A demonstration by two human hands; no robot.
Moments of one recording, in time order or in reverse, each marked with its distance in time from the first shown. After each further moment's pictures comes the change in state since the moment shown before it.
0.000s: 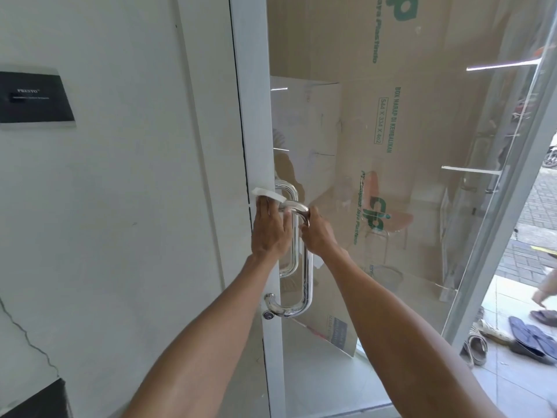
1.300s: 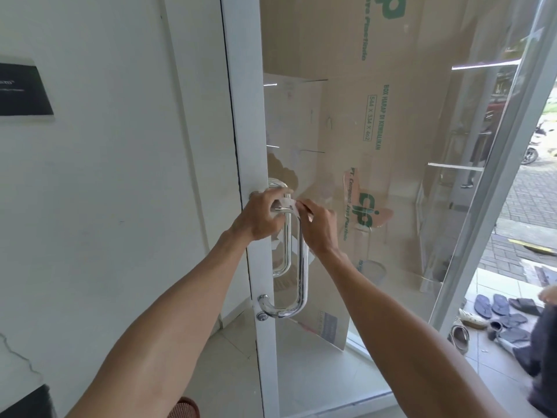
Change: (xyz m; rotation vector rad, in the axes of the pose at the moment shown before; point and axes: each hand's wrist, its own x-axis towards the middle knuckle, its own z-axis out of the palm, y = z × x) left_hand 0.030 -0.008 -0.037 -0.234 -0.312 0.354; right_hand -0.013 0.006 -0.011 0.171 0.460 -0.361
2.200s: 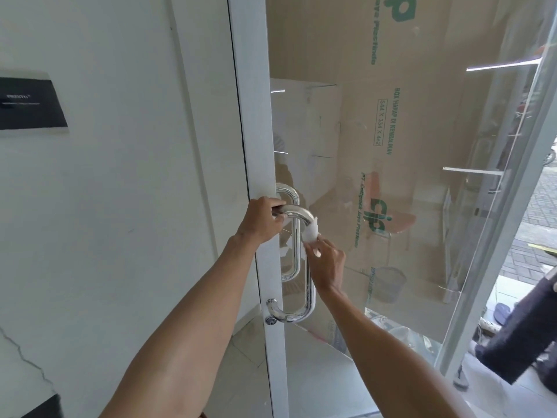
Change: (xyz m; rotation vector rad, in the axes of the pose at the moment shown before) left_hand 0.009 -0.012 -0.009 0.142 0.113 -0.177; right_hand -0.054 0.027 0.034 -0.012 0.037 0.273
